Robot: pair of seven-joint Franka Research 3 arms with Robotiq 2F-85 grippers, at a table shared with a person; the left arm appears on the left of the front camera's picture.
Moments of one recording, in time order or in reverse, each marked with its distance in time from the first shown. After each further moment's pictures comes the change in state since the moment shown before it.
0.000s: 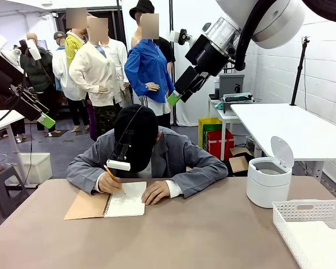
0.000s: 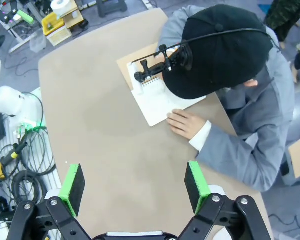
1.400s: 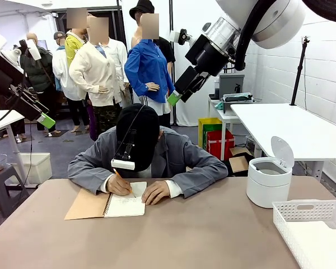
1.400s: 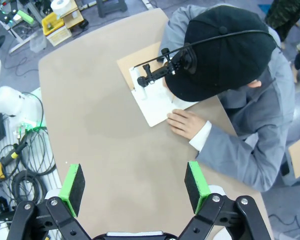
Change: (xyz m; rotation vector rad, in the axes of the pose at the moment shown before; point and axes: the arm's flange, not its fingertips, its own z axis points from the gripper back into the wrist) left arm 0.000 0.000 0.000 0.000 0.000 0.000; right arm 0.000 0.000 0.000 0.000 0.000 0.000
